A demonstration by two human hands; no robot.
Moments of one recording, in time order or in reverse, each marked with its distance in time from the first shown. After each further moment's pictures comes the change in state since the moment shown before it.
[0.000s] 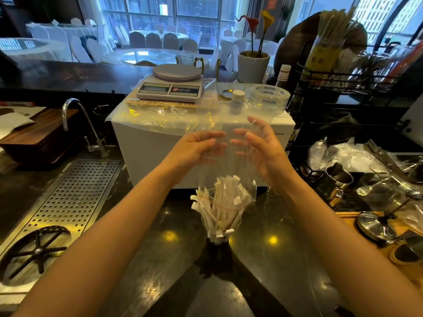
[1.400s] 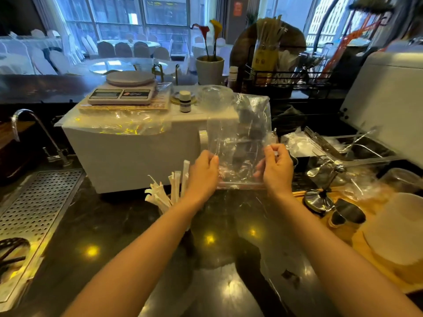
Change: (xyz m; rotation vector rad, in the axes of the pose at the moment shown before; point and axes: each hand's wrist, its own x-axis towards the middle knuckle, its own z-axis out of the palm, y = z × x) left_hand -0.022 -0.020 0.144 0.261 0.234 0.054; right_hand -0.092 -0.003 -0.088 -0.387 0.674 -0.101
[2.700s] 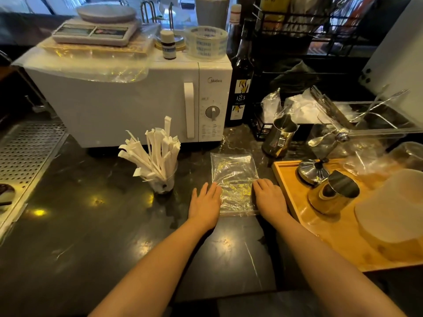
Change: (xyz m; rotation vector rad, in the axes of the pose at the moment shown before) left_hand -0.059 -0.149 0.103 1.087 -0.534 -0.059; right_hand -0.041 0.171 -0.074 -1.375 -0.722 -0.151
